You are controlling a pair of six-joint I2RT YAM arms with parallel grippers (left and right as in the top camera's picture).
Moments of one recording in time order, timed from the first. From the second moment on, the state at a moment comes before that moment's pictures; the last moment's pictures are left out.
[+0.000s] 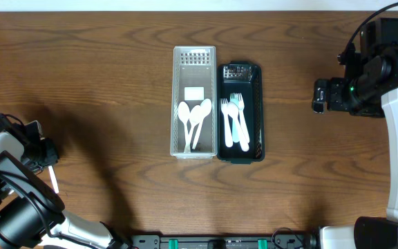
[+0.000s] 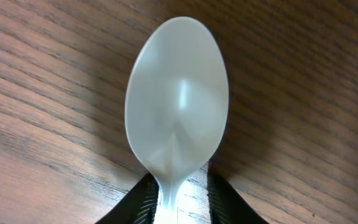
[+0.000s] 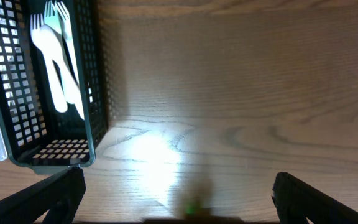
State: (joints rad) left arm 0.75 1.82 1.03 -0.63 0.05 0.31; right arm -0.03 1.58 1.77 -1.55 -0.03 0.09
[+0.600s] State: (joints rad) left arm 0.75 1.82 1.03 -0.63 0.05 0.26; right arm -0.03 1.58 1.77 -1.54 -0.03 0.09
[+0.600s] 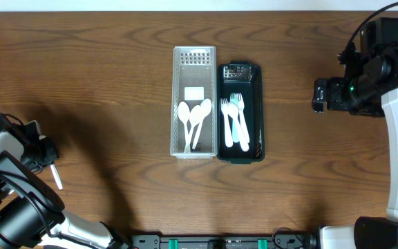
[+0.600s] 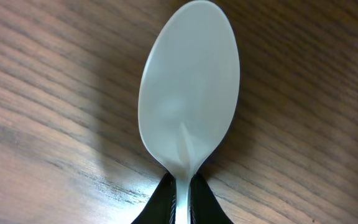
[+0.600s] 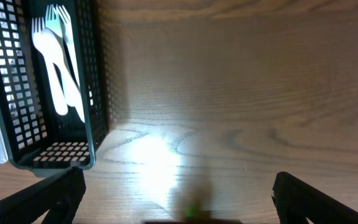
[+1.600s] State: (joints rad) left arm -0.41 1.47 1.46 -0.91 0.08 -0.07; right arm -0.03 1.58 1.77 -1.47 -0.03 0.09
